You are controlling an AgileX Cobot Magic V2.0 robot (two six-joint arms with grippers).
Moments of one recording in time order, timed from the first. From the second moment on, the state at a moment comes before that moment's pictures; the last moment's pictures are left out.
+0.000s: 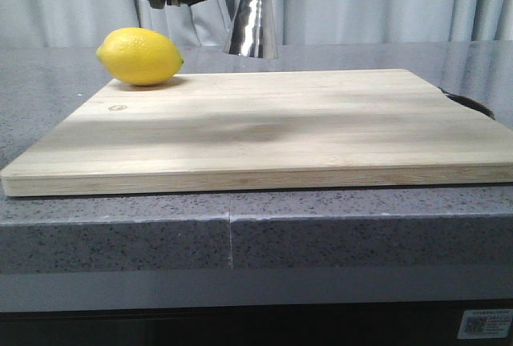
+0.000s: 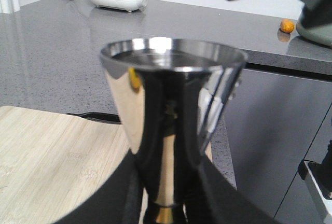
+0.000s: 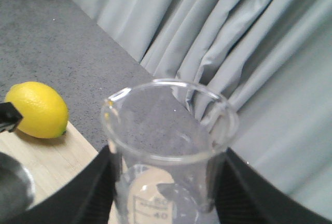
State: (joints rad) left arm -0.40 1.72 -1.07 -1.73 1.16 2.06; right arm 0.54 1.22 -1.02 -1.45 0.06 0.93
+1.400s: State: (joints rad) left arm -0.40 1.72 -1.07 -1.73 1.16 2.06; right arm -0.07 1.57 -1.02 -1.38 -0.81 0.99
